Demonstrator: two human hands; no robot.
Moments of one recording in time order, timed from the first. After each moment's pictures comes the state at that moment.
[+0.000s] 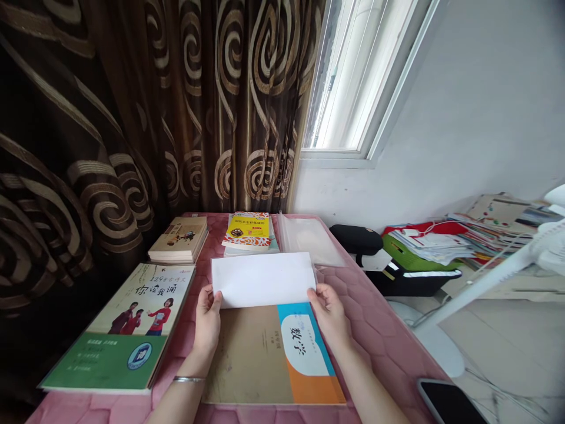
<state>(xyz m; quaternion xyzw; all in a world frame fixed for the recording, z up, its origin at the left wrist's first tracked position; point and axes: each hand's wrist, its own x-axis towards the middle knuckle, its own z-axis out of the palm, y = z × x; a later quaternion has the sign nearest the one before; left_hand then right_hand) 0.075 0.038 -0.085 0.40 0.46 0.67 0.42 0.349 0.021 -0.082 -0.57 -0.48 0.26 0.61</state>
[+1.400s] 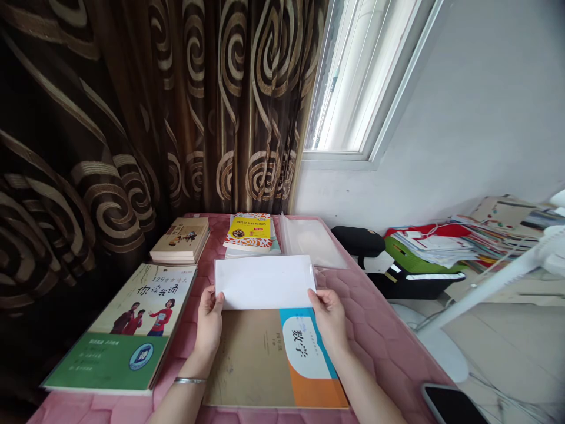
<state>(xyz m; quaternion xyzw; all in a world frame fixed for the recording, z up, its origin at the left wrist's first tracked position) 0.076 0.037 -0.080 0.42 0.46 0.67 0.41 0.342 0.029 -0.095 -0.58 -0.43 0.23 0.65</state>
